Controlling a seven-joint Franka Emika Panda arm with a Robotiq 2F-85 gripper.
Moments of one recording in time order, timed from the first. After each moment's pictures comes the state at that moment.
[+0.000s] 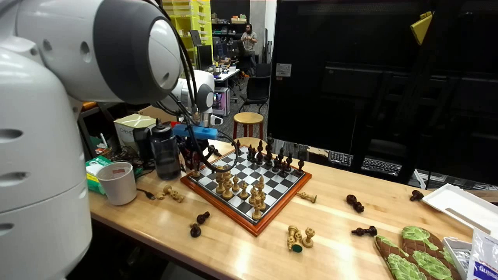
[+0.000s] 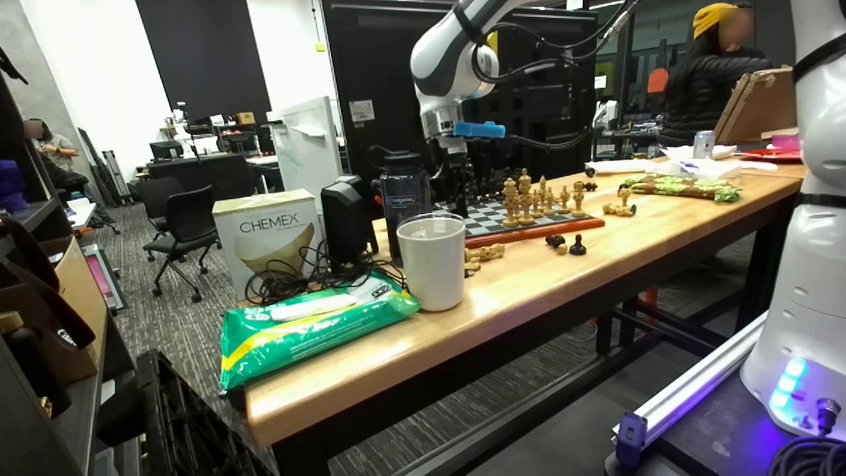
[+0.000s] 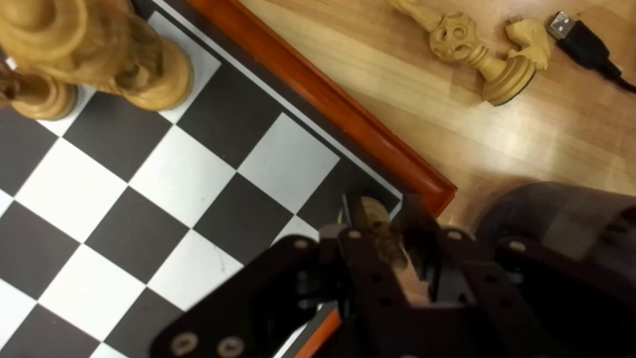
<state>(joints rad) 0.12 0.25 0.18 -1.92 0.04 1.96 -0.09</state>
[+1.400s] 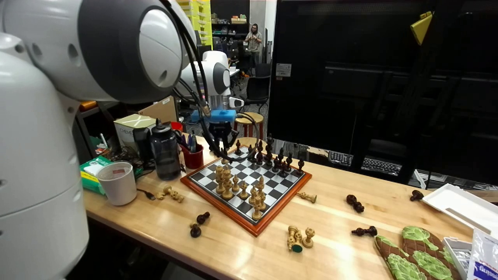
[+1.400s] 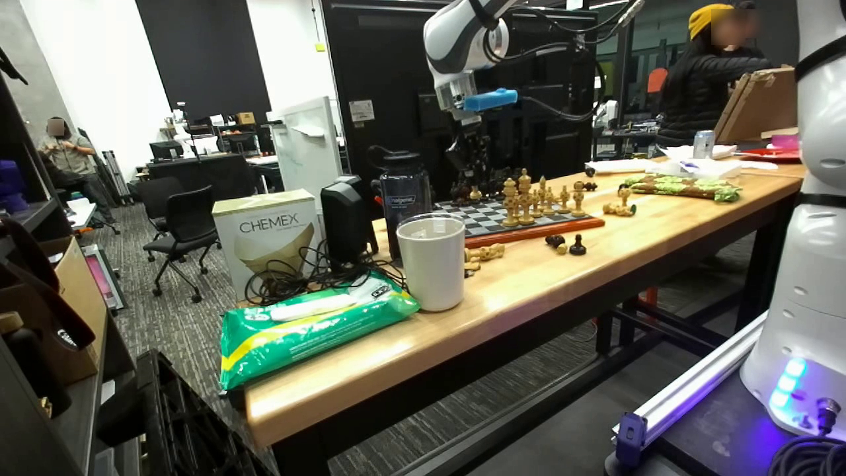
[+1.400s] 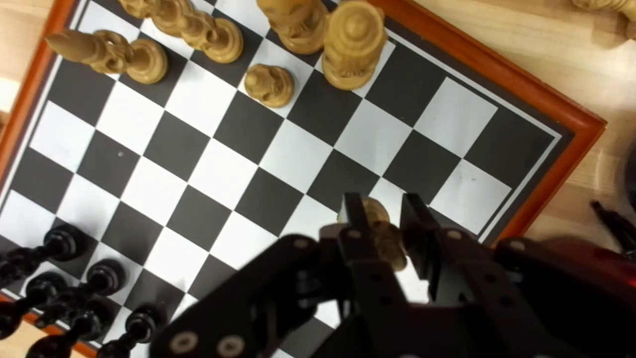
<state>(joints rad) 0.11 0.22 0.08 -1.81 -0.13 1.88 0.03</state>
